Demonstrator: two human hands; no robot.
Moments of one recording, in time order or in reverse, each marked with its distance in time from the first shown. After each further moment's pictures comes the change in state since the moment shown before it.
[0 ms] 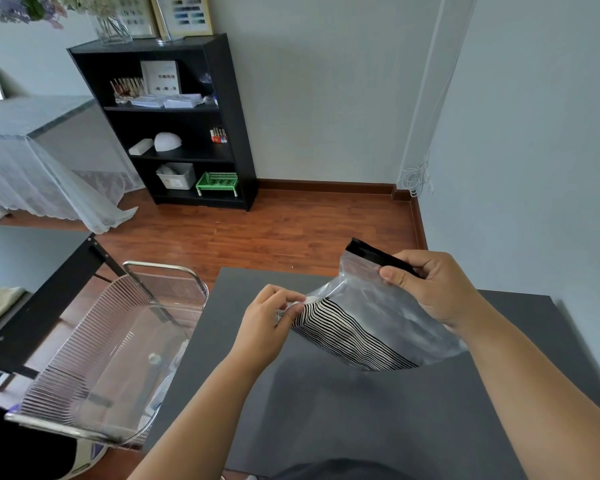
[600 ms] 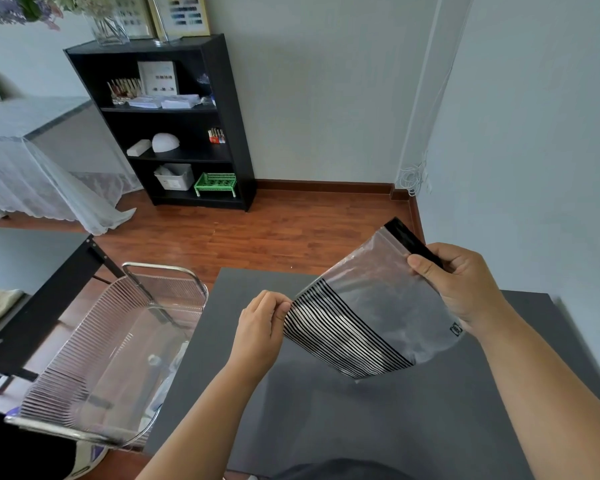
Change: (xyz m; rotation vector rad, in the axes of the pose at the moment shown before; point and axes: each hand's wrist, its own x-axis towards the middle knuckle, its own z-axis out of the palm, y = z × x) left_hand -0.010 -0.007 0.002 0.066 0.128 0.036; right_hand -0.003 0.021 -0.023 -0.013 0.225 -0.012
